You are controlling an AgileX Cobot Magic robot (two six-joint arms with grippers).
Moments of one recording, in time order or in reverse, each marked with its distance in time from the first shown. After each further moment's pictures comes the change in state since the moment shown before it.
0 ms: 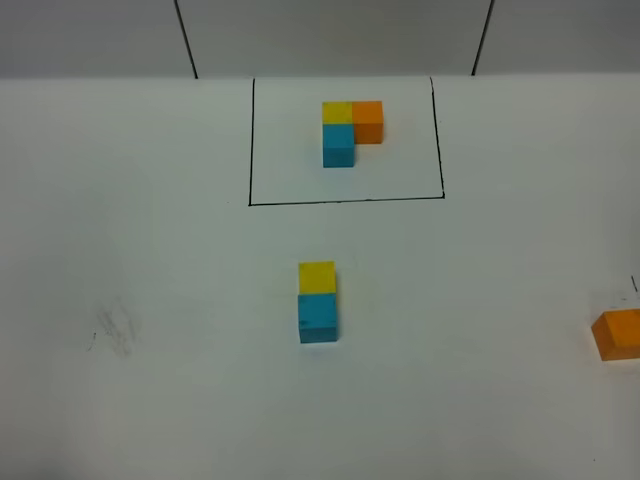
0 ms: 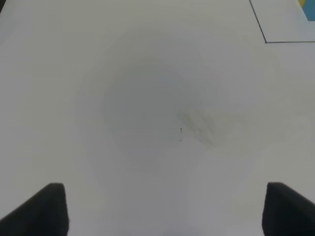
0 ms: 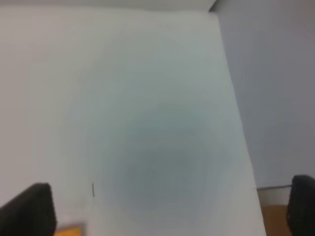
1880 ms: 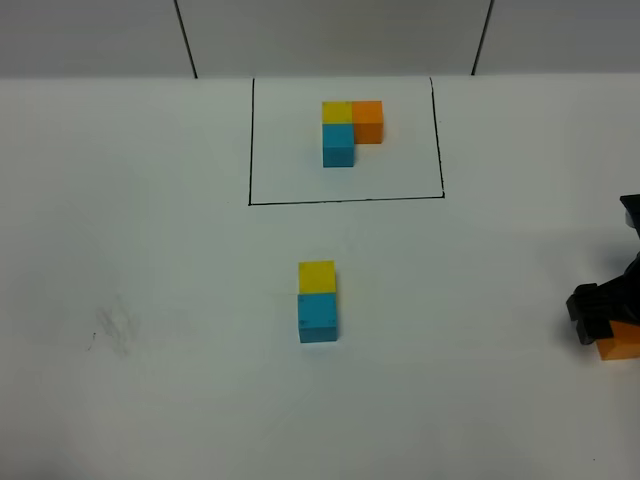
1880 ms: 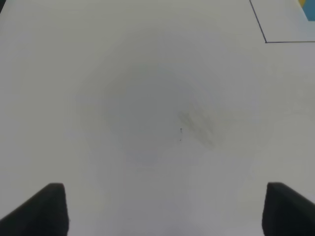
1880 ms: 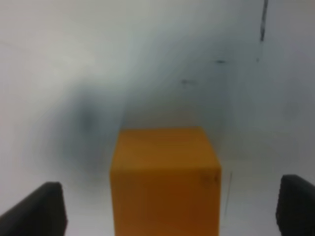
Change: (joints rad) left arm 0.000 0.000 0.000 0.000 0.000 0.000; right arm -0.028 0.500 0.624 0.272 -0.624 -0.081
